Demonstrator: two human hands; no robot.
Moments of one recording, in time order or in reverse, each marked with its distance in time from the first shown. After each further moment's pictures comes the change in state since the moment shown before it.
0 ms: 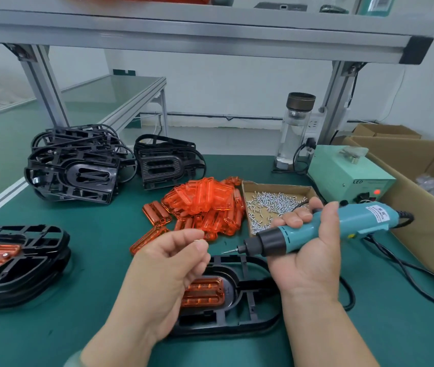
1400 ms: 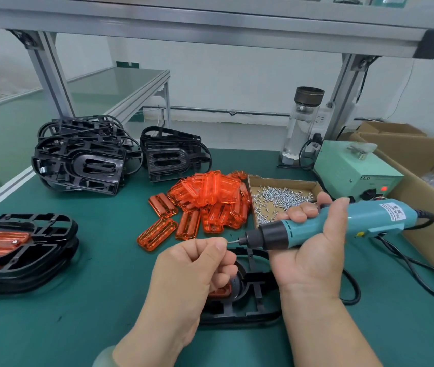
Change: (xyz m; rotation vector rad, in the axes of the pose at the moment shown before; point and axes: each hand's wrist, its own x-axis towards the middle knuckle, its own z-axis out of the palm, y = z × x) left_hand -0.013 -0.016 0.010 0.141 0.020 0.002; right_hand -0.013 0.008 0.008 -0.049 -0.011 -0.076
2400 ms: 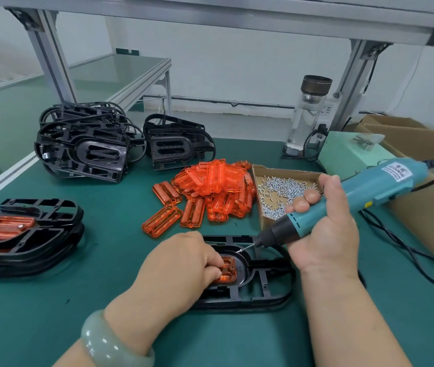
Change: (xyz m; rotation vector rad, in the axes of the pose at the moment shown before) left_hand 0.018 0.004 -0.036 1.415 -0.329 0.443; right_hand 0.014 -0.009 -0.009 -0.258 -0.010 0.004
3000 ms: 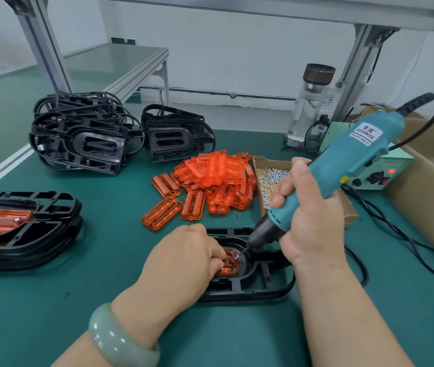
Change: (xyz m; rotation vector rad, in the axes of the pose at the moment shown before) left_hand 0.002 -0.003 0.011 0.012 0.044 -0.004; right_hand -0.008 0.008 0.013 -0.291 -0.226 -0.093
